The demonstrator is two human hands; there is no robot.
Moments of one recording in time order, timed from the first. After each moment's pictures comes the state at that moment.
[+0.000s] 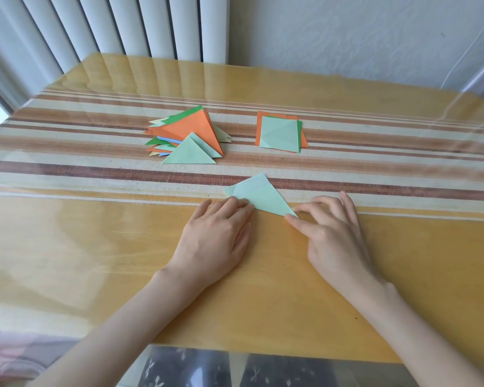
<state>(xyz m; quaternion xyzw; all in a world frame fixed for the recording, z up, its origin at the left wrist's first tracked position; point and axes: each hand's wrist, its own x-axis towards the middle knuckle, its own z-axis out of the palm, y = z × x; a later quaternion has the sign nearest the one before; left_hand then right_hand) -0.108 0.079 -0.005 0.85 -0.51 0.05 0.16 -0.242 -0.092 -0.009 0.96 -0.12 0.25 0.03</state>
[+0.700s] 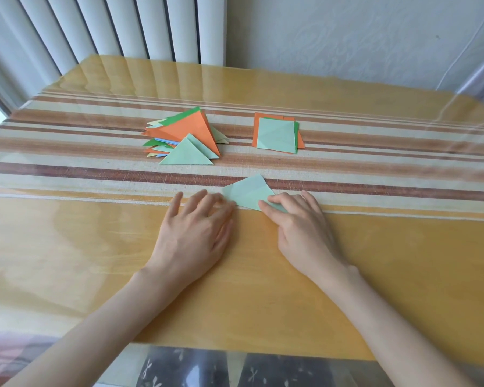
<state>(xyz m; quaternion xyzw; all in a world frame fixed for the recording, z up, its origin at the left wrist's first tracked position) -0.097 0.095 -0.002 0.87 -0.47 0.10 0.10 -0.209 -0.076 -0.010 0.97 -0.11 0.20 -0.03</state>
